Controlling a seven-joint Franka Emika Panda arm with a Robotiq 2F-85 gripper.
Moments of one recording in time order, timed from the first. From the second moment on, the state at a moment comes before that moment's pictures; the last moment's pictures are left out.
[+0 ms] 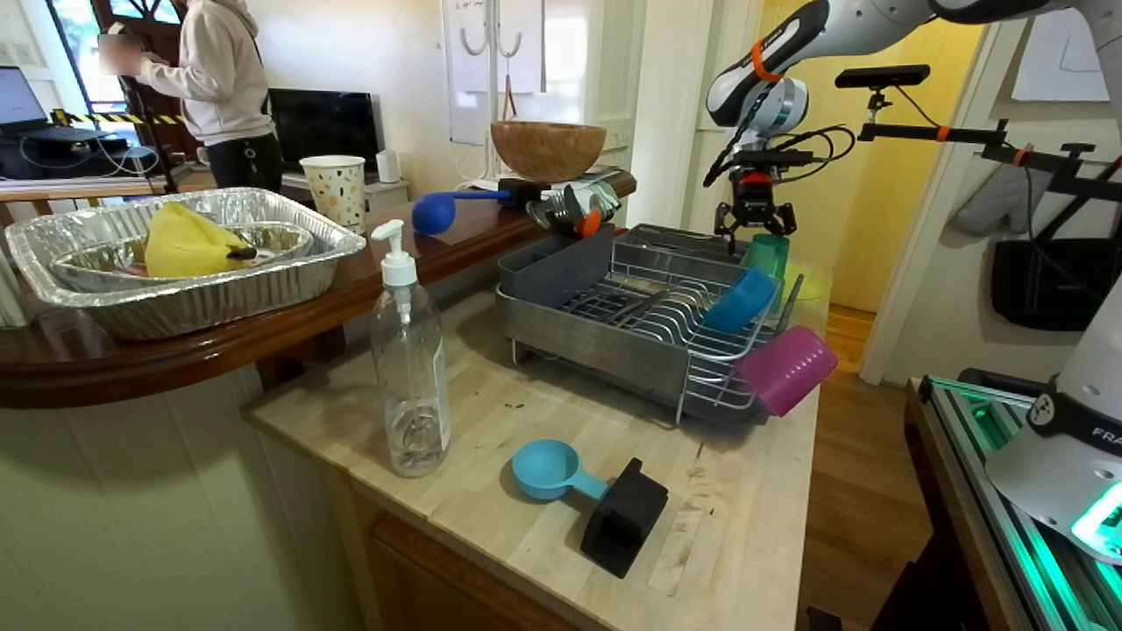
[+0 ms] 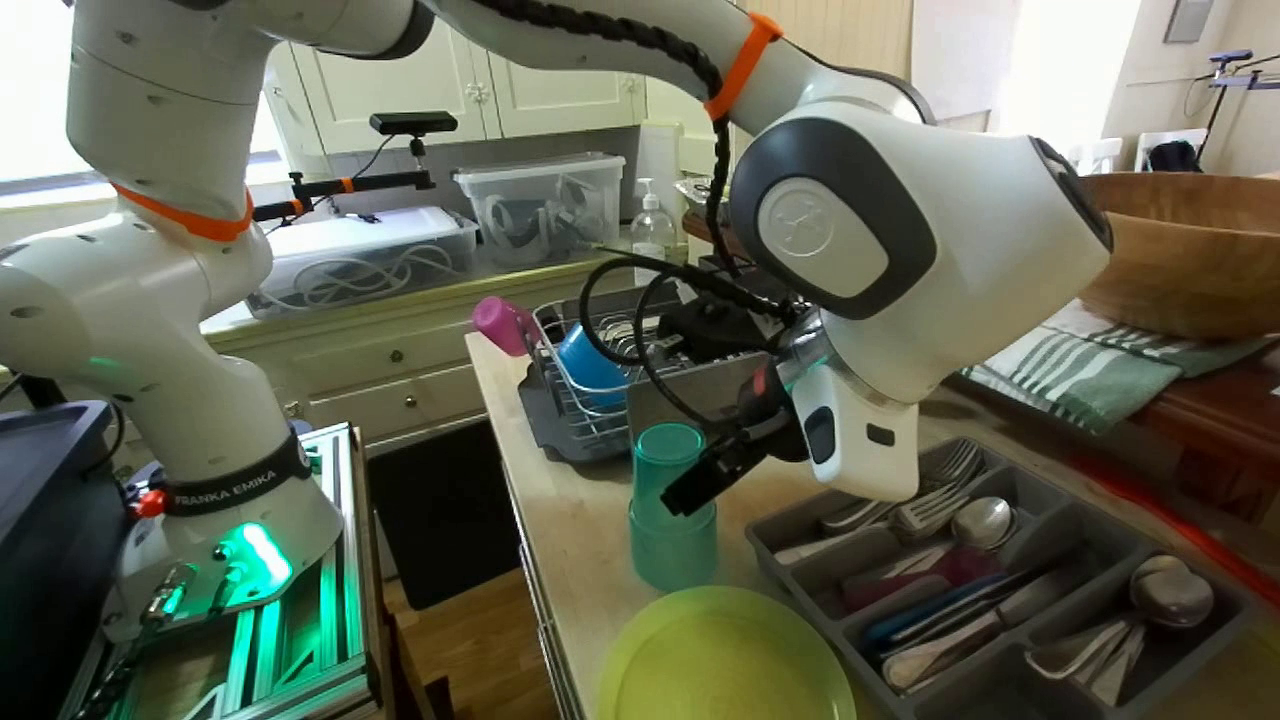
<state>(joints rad) -0.50 0.54 -0.34 -1.67 0.33 1.53 0.24</state>
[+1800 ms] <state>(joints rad) -0.32 0.44 -0.31 -1.72 0.03 1.67 0.20</state>
